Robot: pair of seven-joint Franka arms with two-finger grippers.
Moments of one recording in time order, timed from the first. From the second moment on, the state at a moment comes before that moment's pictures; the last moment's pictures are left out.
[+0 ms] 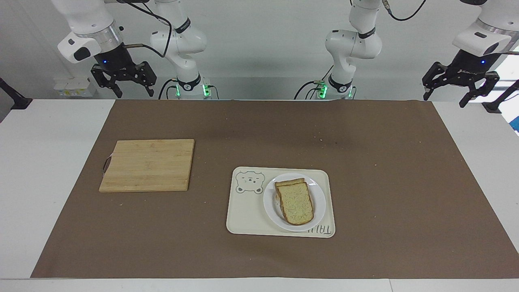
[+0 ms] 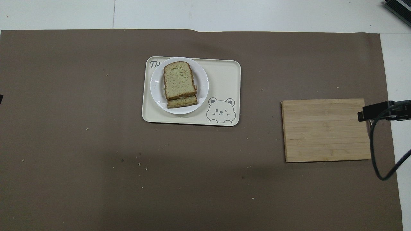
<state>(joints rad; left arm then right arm) -0.34 0.02 0.41 -1.41 -0.04 1.52 0.42 0.08 -0.06 -0.10 -1.56 0.04 1.48 0.00</state>
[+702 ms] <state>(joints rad) -0.09 -0.04 0.18 -1.43 -0.04 1.40 0.39 0.08 -0.06 -0.10 -1.56 -0.04 1.48 -0.15</state>
